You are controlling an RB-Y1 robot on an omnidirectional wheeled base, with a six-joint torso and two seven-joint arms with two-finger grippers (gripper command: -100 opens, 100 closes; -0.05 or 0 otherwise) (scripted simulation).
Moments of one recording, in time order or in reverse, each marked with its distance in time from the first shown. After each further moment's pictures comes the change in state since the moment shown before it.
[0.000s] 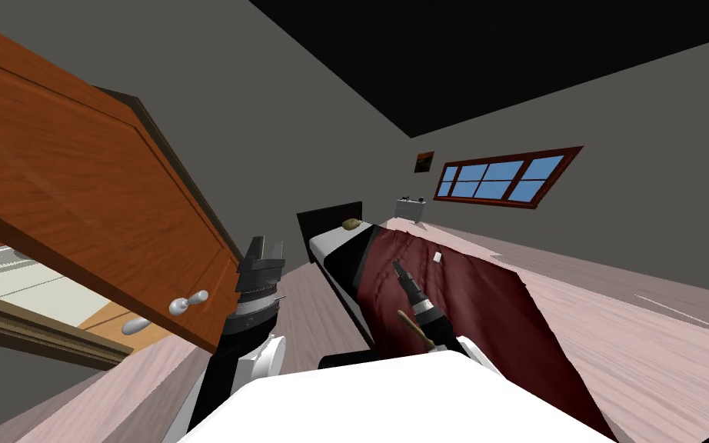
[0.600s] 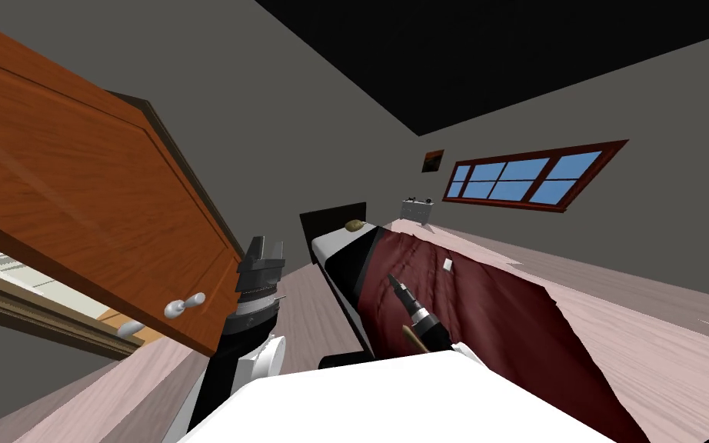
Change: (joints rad) left arm 0.000 0.000 0.000 0.000 0.000 0.000 0.000; right arm -0.012 -0.050 0.040 0.135 0.087 0.029 0.061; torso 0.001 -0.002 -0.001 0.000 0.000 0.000
